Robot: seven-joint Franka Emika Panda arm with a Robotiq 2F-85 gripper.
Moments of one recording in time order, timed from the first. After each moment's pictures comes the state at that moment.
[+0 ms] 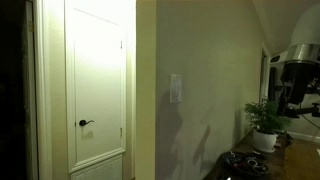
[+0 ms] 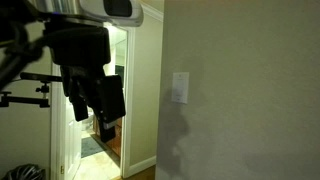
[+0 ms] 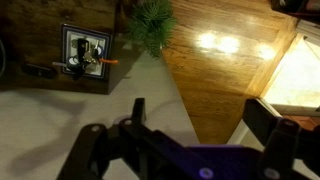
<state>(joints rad) 0.00 -0.72 -0.32 -2.47 0.03 1.94 -0.47</state>
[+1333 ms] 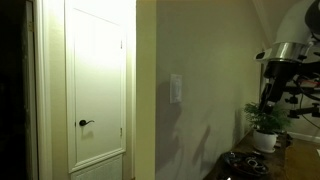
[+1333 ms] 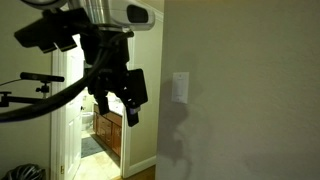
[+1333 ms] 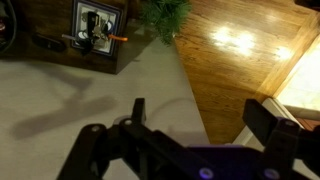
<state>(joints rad) 0.01 -0.61 -0.24 -2.41 0.03 2.04 -0.46</state>
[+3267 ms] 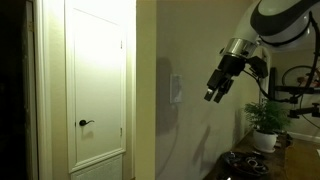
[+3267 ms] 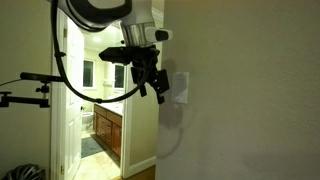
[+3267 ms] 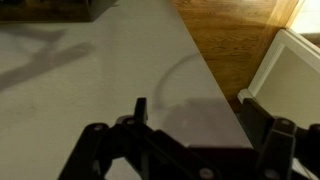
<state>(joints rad) 0.03 -0.29 -0.09 -2.15 0.20 2.26 -0.17</state>
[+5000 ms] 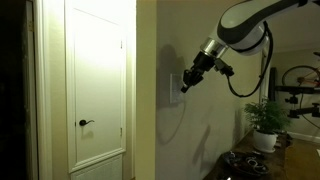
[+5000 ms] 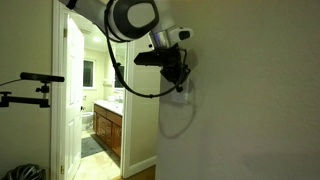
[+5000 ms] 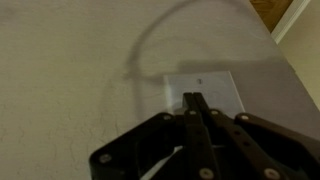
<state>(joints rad) 0.02 -0.04 -0.07 -1.89 0.20 2.48 -0.17</state>
